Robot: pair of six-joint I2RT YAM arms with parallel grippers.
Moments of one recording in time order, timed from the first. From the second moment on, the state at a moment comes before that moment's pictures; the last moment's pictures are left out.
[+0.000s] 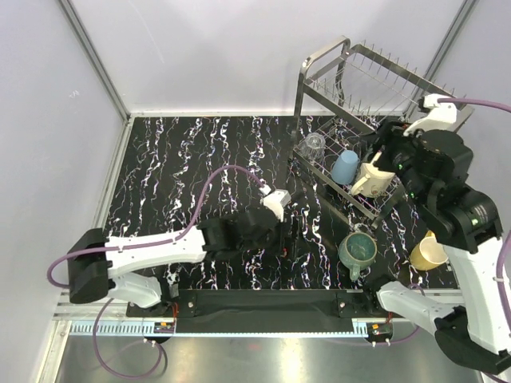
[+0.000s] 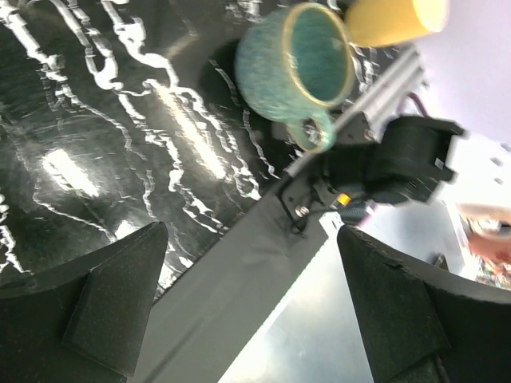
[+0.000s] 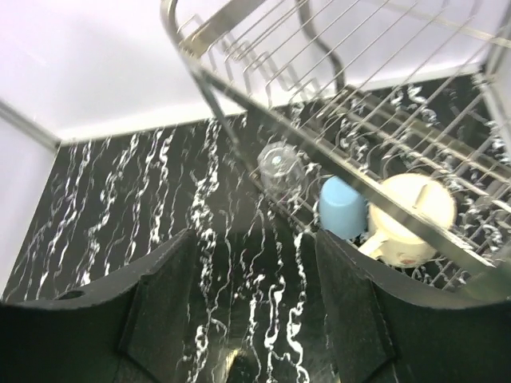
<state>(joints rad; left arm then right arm) -1.22 1.32 0.93 -0.18 -0.05 -0.84 0.46 1.01 1.65 -0.87 0.37 0.36</state>
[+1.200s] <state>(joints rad) -1.35 2.10 1.67 -0.42 -0.25 -1.00 0.46 0.77 1.75 -1.20 0.27 0.38</state>
